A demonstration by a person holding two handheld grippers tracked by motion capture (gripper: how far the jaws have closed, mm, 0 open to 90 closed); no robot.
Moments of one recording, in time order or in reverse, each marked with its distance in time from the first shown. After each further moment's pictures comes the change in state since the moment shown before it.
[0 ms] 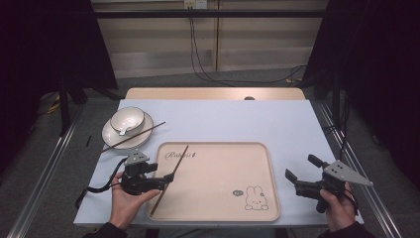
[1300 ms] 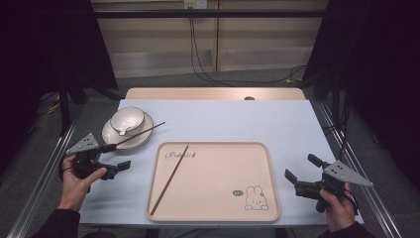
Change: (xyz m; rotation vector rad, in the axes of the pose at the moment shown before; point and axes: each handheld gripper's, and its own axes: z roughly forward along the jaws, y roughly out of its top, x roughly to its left) left arm 0.131 -0.005 -0.058 -0.112 -0.047 0.169; right arm 0.001 0.000 0.000 -0.014 0.003 -0.014
